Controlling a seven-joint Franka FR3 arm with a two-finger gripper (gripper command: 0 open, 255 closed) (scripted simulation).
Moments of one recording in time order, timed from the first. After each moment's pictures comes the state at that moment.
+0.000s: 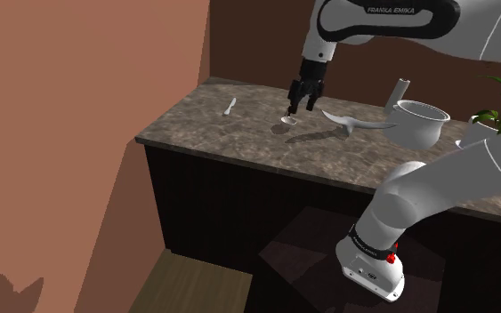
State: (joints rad) arm -0.06 -0.55 -0.05 -2.25 0.07 1.64 -0.01
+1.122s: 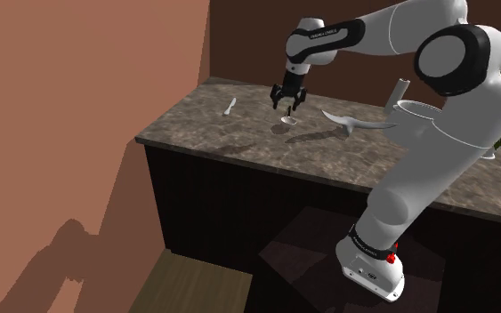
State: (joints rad) arm -0.19 -0.08 -0.14 -2.03 0.07 2.00 0.21
